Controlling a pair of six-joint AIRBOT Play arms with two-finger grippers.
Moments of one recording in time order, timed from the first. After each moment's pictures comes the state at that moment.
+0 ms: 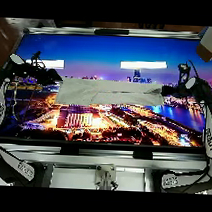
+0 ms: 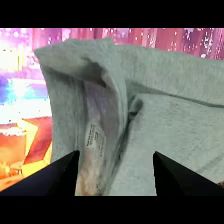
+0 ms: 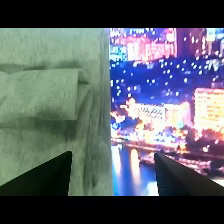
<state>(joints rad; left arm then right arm) 0.16 -1.88 1.71 0.96 -1.25 -1.36 -0.20 -1.62 1.27 -1.32 0.82 1.31</state>
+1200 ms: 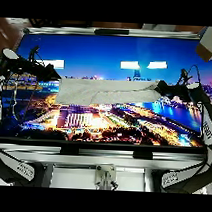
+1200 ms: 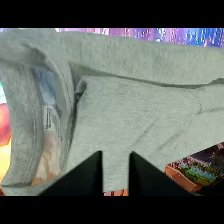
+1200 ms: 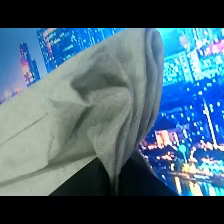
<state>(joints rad) 0.16 -1.83 1.74 0.90 -1.34 -1.37 -0.25 -1.74 1.27 -0.71 0.78 1.19</state>
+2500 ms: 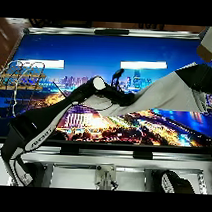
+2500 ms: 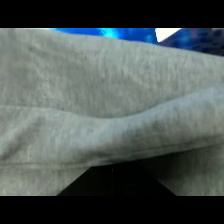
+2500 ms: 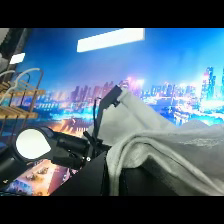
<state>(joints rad) -0.71 -1.93 1.73 0.63 -0.90 -1.52 -0.25 -0.80 1.27 -0.77 1.26 1.40</state>
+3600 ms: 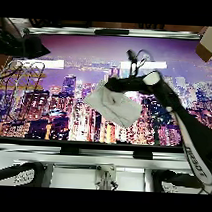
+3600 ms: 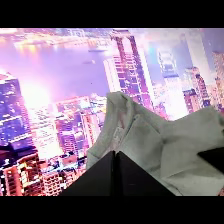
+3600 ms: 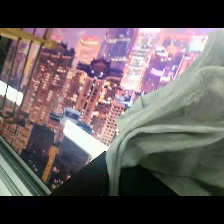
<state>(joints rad) -0.02 -1.30 1.73 1.08 -1.25 -1.50 0.39 -1.52 1.27 -0.61 0.80 1.22</state>
